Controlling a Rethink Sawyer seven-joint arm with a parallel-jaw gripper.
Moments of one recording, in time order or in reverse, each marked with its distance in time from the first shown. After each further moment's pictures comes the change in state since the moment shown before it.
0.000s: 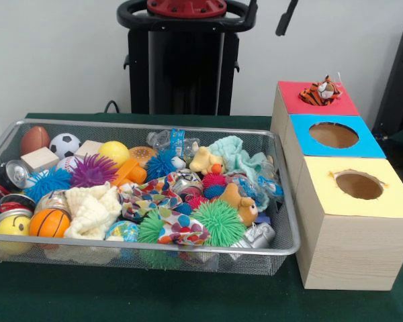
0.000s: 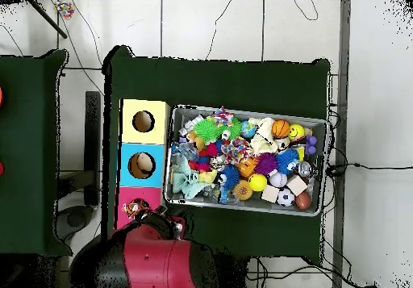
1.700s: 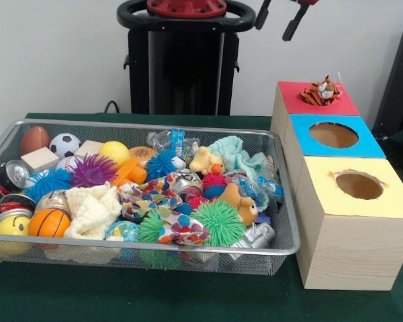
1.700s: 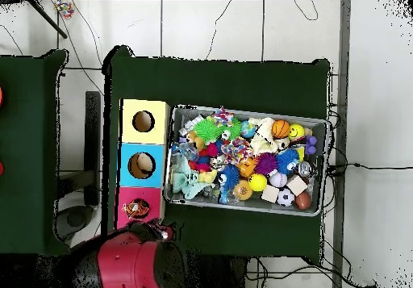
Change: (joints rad) arm 0.165 0.107 -0.090 -0.034 -0.007 0.048 0.000
